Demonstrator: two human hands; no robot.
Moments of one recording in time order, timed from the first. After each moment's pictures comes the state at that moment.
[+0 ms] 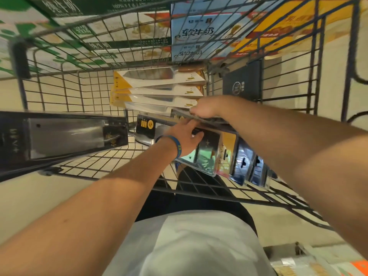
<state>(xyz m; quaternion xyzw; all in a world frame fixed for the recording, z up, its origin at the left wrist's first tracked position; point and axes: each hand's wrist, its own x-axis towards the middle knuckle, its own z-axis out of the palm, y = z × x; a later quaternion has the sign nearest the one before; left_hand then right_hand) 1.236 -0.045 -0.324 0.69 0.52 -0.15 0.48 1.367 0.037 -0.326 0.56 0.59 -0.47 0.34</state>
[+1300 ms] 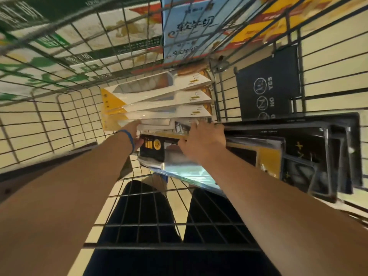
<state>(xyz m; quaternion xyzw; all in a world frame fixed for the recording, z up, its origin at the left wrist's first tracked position) 1.102 0.041 -0.482 0.04 0.78 0.00 0.63 1.292 -0.018 -0.385 0.66 0.58 -0.31 0.37</state>
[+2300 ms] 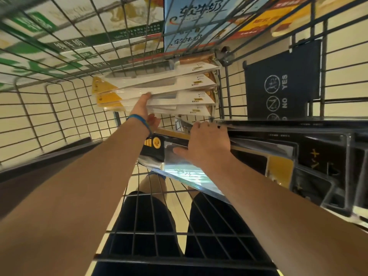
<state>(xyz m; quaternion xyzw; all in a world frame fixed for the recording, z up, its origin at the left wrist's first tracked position) 1.154 0.062 -0.493 -0.11 0.74 0.14 0.65 1.295 -0.019 -0.391 0.64 0.60 -0.30 0.38</state>
